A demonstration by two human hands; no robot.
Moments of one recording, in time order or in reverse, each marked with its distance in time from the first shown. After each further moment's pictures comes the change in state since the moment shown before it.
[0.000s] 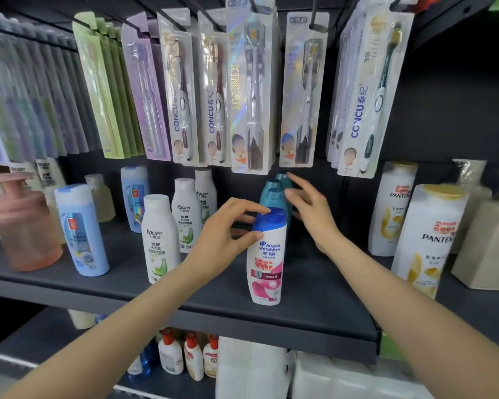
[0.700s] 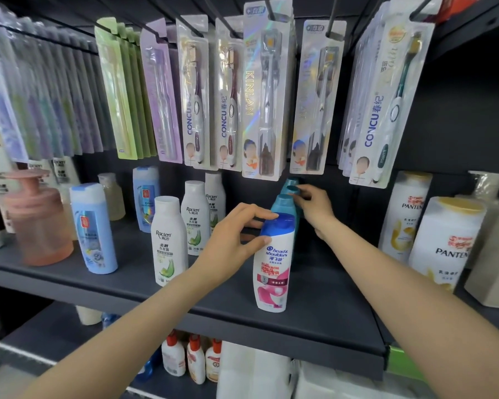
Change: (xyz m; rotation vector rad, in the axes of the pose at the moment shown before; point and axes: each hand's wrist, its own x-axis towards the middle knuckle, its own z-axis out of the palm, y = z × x) left_hand 0.000 -0.002 0.001 -0.001 0.015 -0.015; right_hand 0.046 0.005 0.010 -0.171 0.115 0.185
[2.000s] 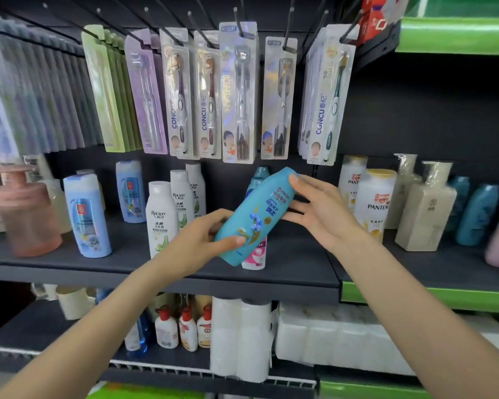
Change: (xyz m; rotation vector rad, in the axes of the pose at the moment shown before) left_hand -0.070 0.046 -0.035 -0.116 -0.277 -0.181; right_hand -0.191 -0.092 -0.054 0.556 -0.136 0.071
